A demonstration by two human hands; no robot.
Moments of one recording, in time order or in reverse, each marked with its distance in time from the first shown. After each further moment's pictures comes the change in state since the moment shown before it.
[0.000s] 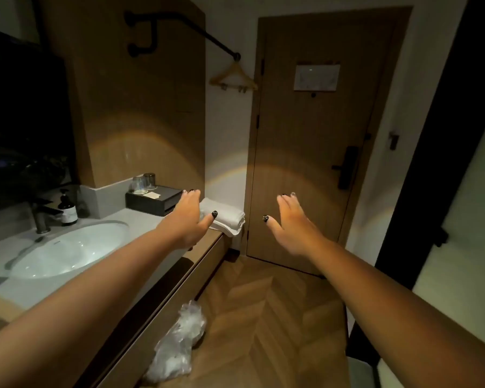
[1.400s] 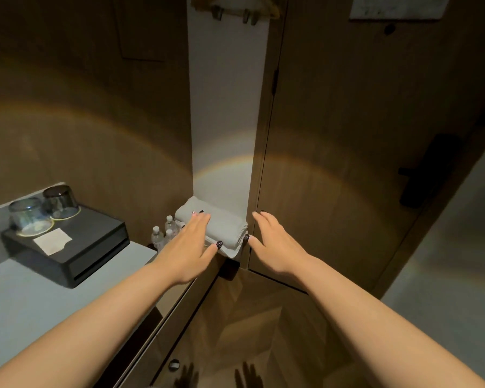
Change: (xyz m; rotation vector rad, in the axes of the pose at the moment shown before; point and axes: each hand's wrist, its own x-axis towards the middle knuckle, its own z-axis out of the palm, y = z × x) left_hand 0.534 -0.147 0.261 0.037 -0.194 0.017; right_hand 0.553 0.210 0.237 0.100 -0.357 -0.034
